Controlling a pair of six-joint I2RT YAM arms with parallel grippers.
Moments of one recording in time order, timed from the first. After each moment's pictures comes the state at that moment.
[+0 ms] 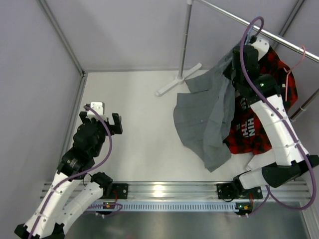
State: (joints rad) left arm -0.49 0.55 0.81 -0.47 -0.40 -0.10; right arm 0.40 1.42 1.84 -0.82 0.58 0.58
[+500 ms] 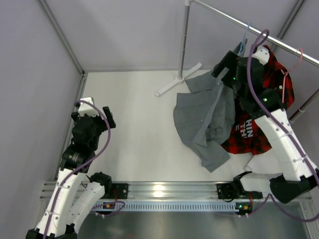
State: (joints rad) left arm -0.26 0.60 0.81 -0.47 -0.36 -0.18; right arm 0.43 1.31 1.62 -0.65 0.49 0.64
